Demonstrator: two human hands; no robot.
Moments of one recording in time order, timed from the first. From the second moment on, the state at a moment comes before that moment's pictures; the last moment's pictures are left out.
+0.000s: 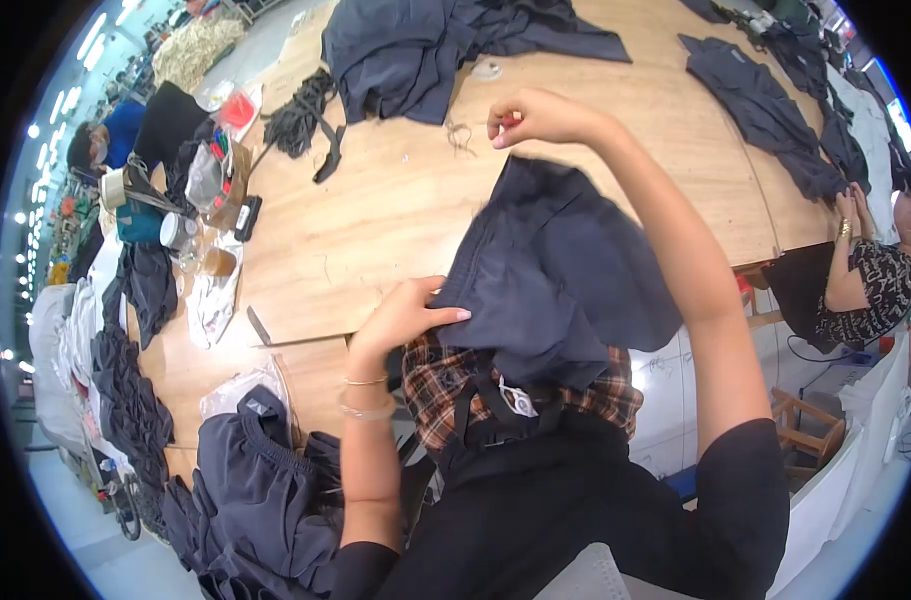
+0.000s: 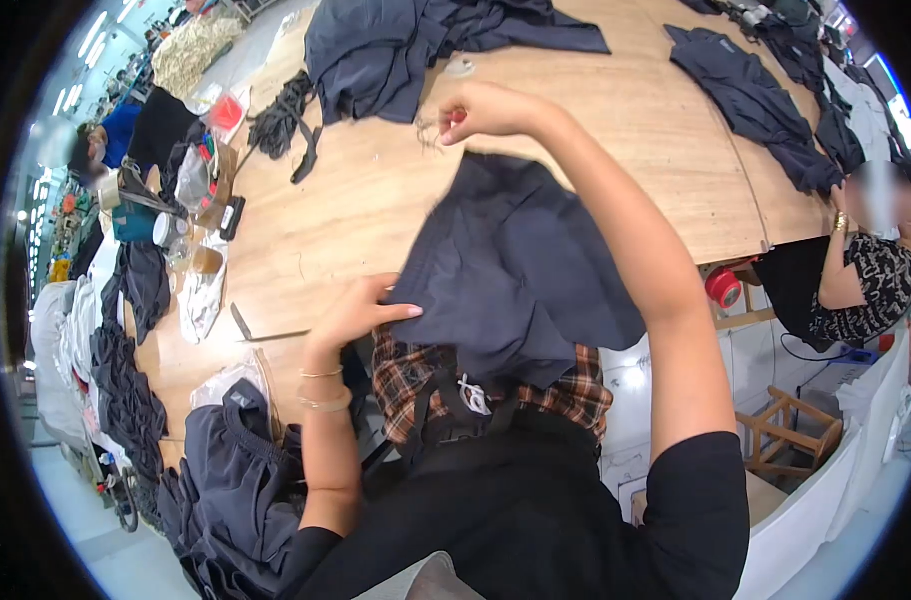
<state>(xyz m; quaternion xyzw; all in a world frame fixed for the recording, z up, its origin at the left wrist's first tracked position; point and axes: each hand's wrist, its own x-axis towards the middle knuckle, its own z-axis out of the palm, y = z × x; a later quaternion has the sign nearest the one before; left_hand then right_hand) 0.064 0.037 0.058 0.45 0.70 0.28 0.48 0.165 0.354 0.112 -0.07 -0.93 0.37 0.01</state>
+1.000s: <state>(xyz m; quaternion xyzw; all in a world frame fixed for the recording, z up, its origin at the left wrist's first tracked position) 0.100 0.088 0.055 0.11 0.51 0.61 0.60 0.270 0.215 0.059 -0.30 -0.77 0.47 0.30</state>
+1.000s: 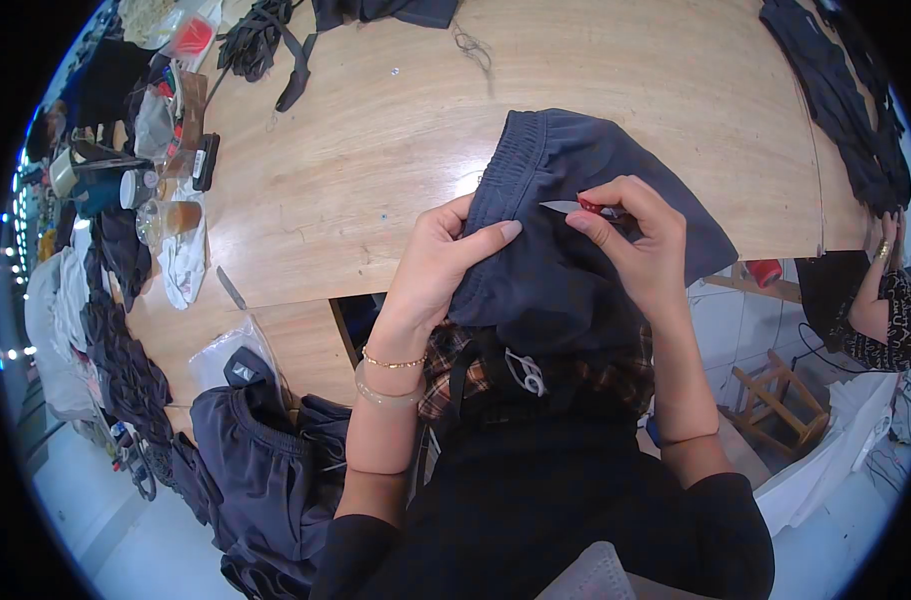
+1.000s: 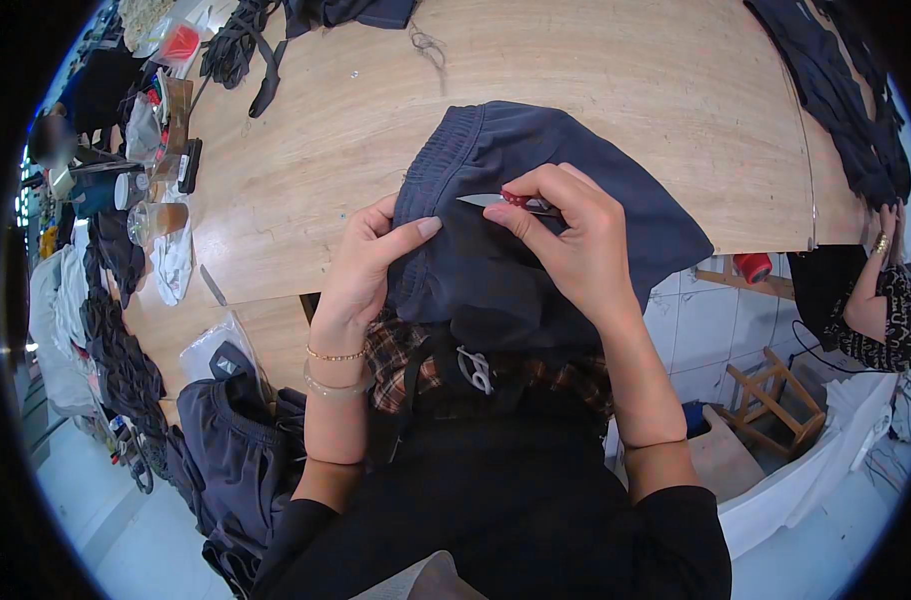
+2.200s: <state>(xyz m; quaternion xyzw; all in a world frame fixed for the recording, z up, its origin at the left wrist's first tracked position) 0.106 0.082 0.077 0.20 0.57 0.57 0.56 0.264 0.241 0.084 -0.12 -0.92 0.27 0.28</state>
